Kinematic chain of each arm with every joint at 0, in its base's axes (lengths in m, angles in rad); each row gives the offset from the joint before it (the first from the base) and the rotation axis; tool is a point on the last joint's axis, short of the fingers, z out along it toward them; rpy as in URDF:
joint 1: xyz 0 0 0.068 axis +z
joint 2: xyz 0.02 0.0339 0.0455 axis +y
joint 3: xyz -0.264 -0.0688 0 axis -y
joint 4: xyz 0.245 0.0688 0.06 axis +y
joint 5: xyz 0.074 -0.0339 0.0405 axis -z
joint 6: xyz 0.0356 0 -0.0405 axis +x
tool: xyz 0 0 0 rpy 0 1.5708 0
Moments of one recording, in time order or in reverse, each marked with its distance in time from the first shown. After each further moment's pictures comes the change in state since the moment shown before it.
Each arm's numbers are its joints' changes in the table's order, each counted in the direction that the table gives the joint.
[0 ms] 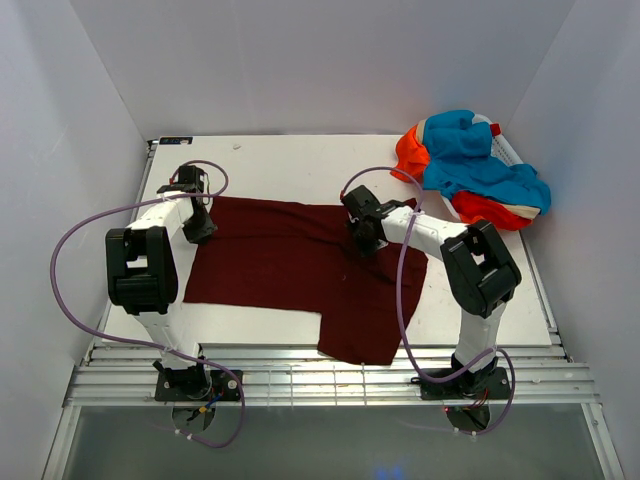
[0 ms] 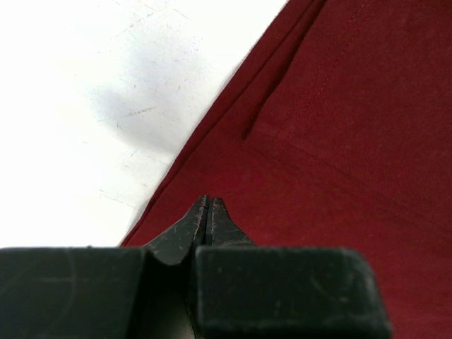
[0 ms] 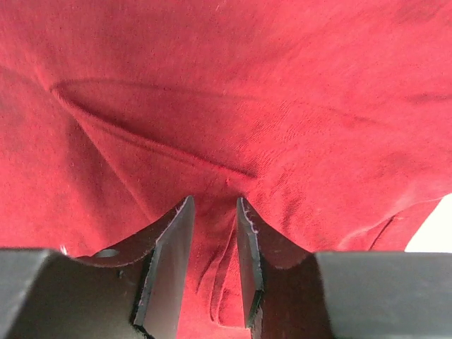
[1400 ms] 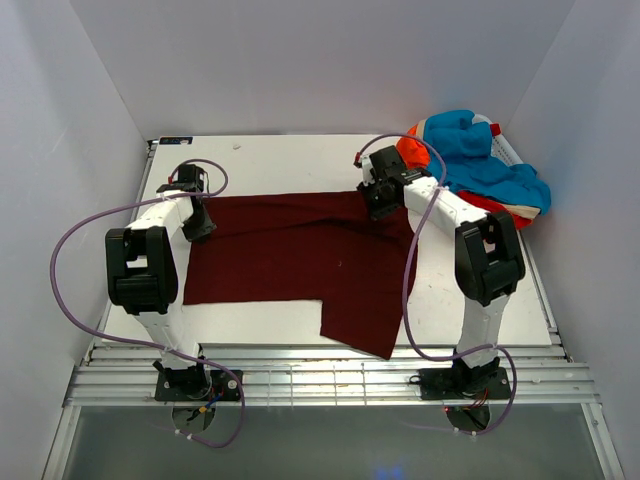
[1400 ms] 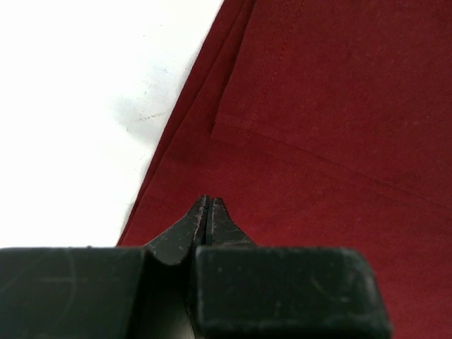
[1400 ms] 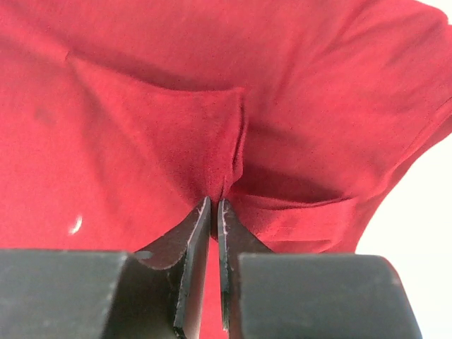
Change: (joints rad) left arm 0.000 0.000 0.009 0.000 -0.026 0.000; right arm -0.199 0.072 0.267 0.040 -0.279 -0.153
